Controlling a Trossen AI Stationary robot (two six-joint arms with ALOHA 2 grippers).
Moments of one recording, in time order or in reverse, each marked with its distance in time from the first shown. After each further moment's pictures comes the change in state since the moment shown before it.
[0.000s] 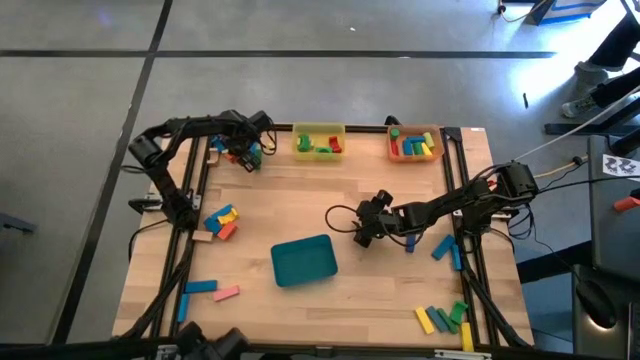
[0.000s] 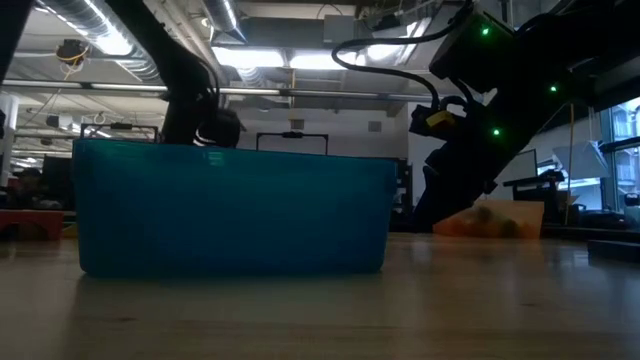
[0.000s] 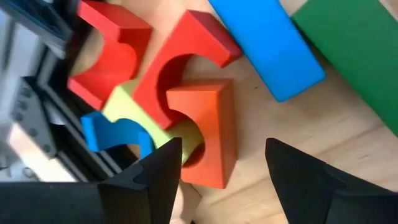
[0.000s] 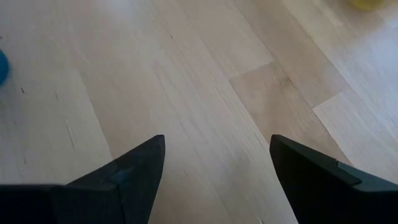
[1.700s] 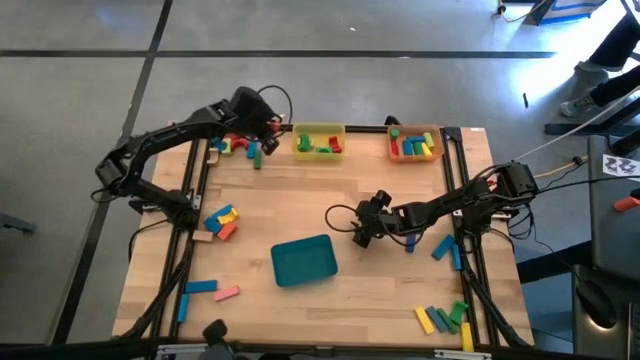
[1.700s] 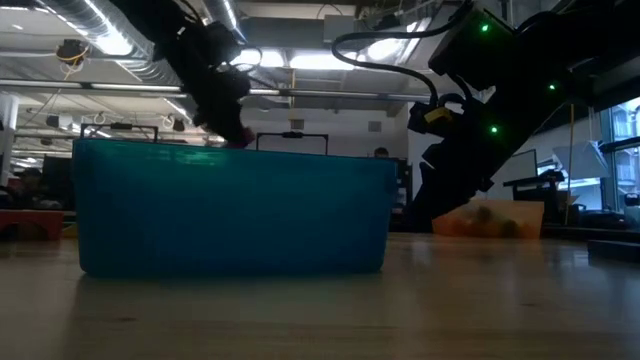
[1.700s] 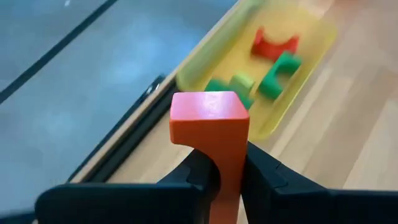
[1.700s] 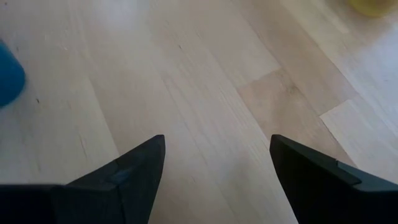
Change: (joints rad) left arm -0.061 -0.321 0.032 0.418 0.442 0.121; right arm 0.000 0.000 0.000 0.031 -0.011 -0.004
